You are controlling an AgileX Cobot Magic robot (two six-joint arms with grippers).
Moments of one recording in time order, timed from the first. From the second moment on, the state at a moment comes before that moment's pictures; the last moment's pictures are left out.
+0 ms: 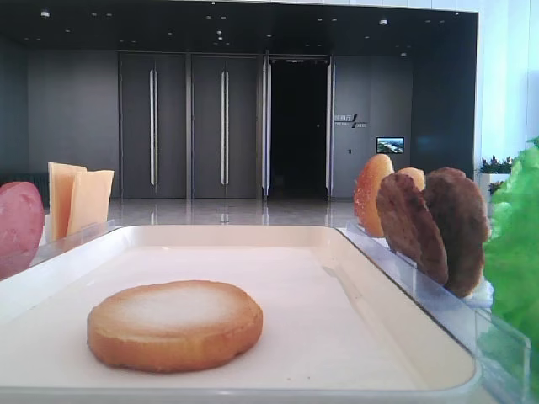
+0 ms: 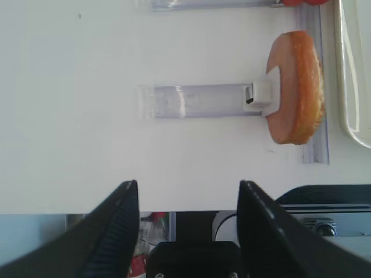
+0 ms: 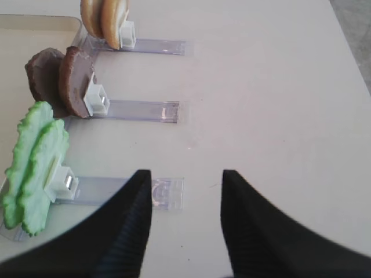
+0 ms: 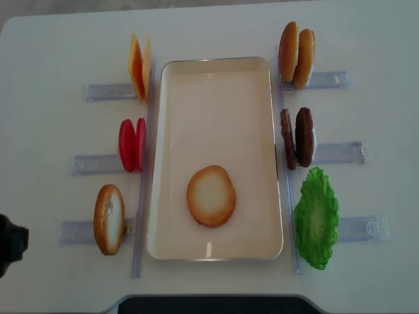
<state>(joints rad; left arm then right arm) -0.01 0.60 -0.65 0.06 1.24 -0.01 0.08 -0.01 -0.50 0.05 1.14 -0.07</state>
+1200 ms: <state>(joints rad) -0.01 -0.02 -0.47 0.07 1.11 0.01 0.08 -0.01 -0.50 0.05 1.14 -0.07</state>
